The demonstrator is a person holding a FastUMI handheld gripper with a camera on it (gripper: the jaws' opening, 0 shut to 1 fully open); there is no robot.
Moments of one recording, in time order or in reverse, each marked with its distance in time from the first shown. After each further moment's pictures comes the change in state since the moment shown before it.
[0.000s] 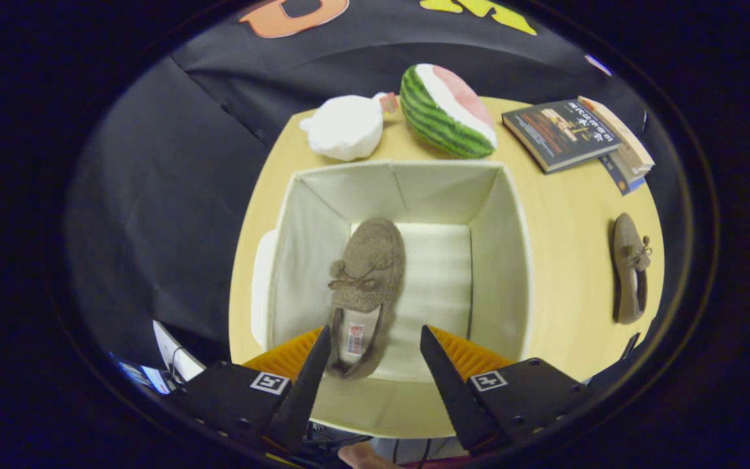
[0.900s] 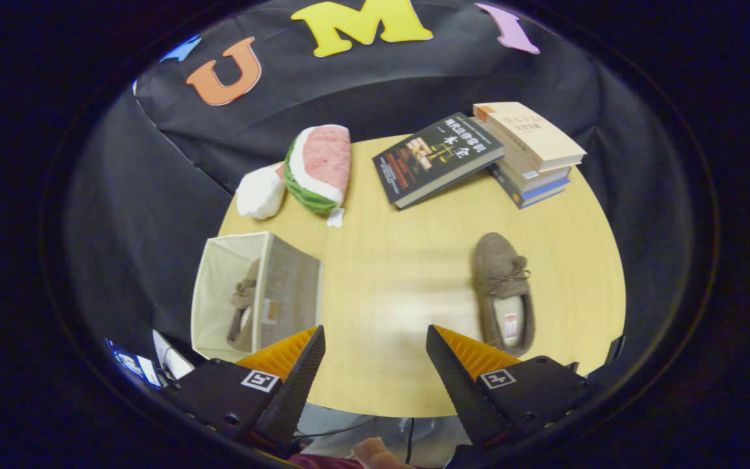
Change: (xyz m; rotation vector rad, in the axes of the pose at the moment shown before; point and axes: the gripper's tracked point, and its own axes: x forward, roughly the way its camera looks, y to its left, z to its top) arm -0.100 -0.290 0.004 0.090 -0.115 -0.042
